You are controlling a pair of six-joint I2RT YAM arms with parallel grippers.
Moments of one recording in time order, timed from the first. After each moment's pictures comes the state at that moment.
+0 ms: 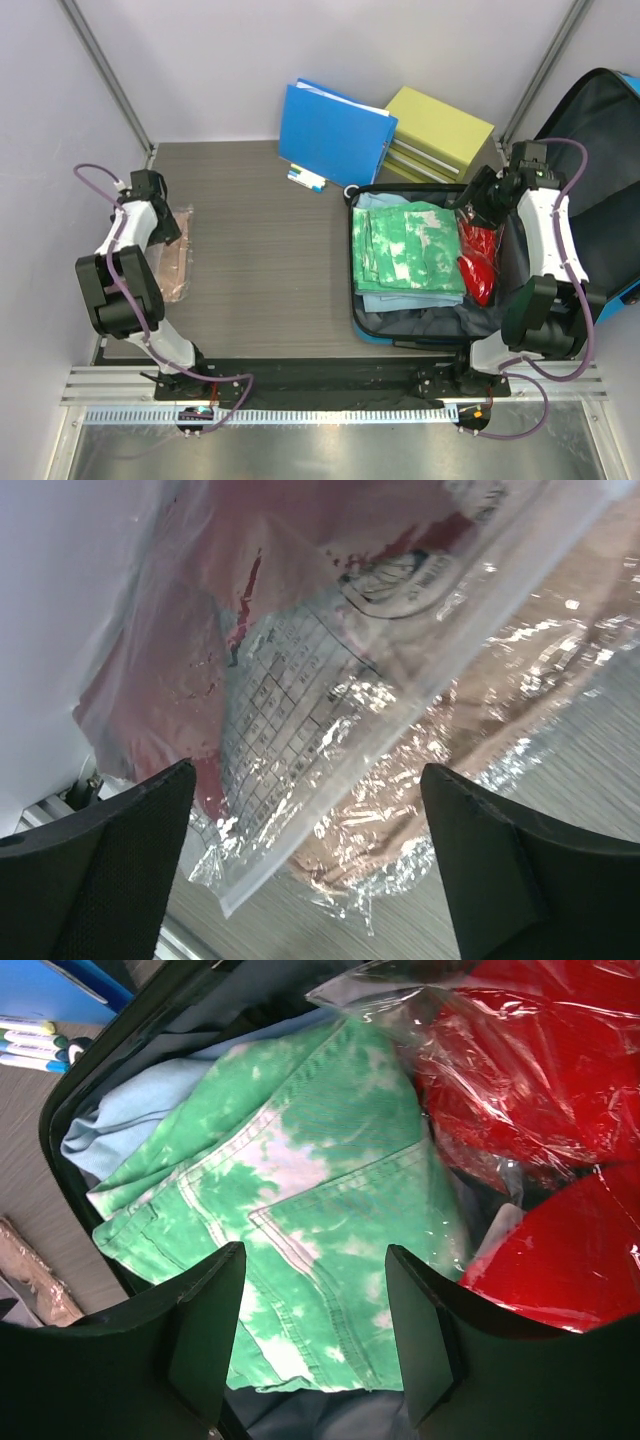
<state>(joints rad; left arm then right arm) 0.24 1.65 1.21 -0.68 -0.45 -0.21 -0.22 1.49 1.39 -0.94 -0.27 0.47</state>
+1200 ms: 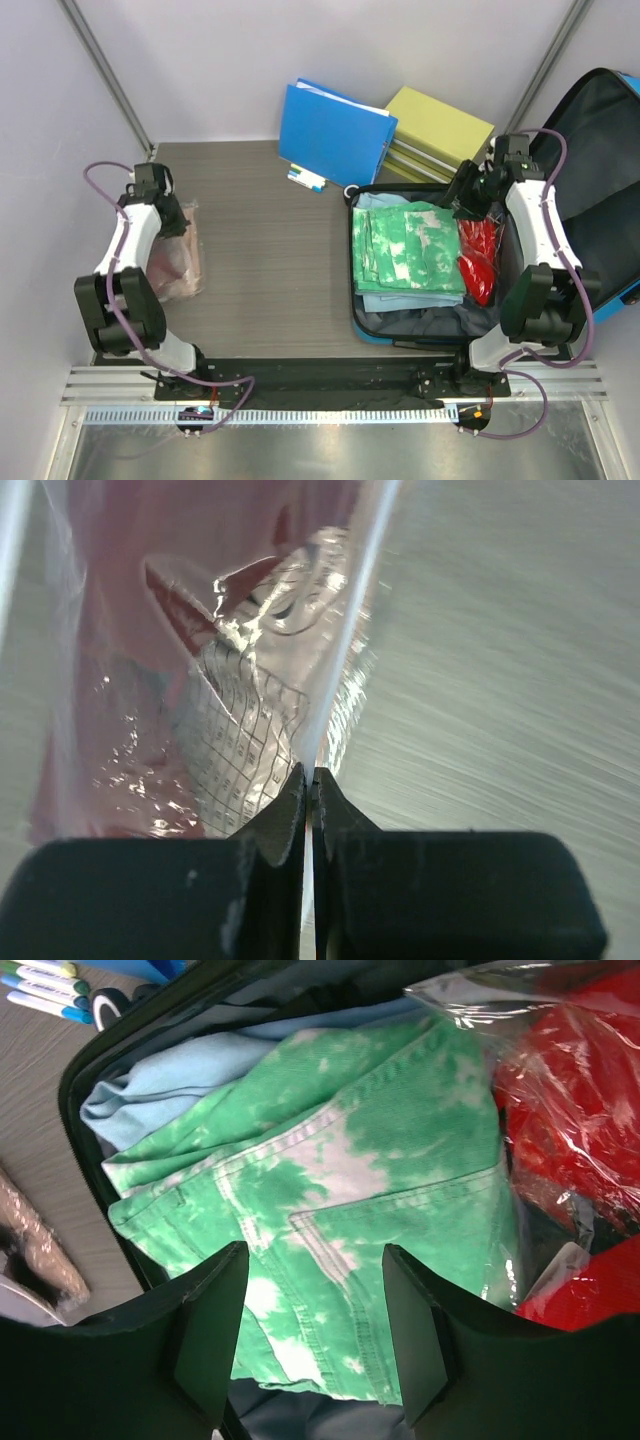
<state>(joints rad) 0.21 1.59 1.21 -0.69 -0.14 -0.23 -0.15 1.56 1.42 -0.91 -0.33 0.42</state>
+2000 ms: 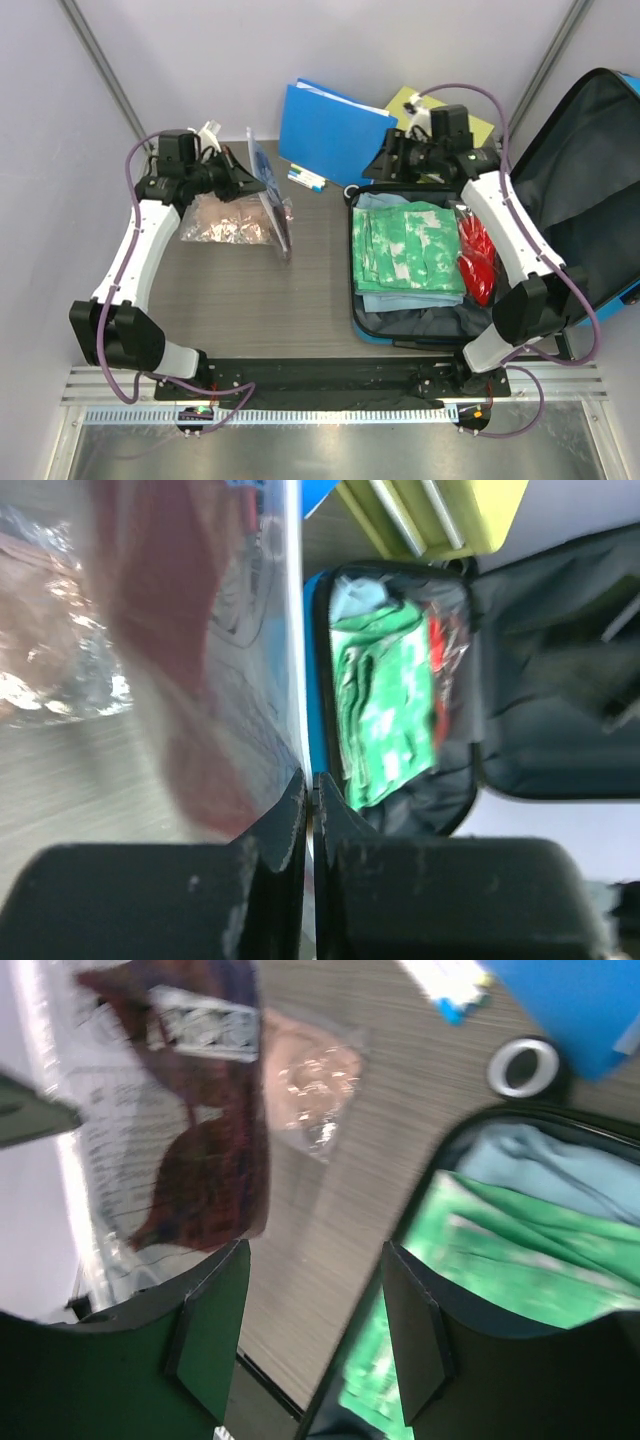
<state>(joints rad) -0.11 1.43 1.41 -0.59 0.64 -0.58 0.21 1.58 1.62 -0.67 -0.52 0.37</state>
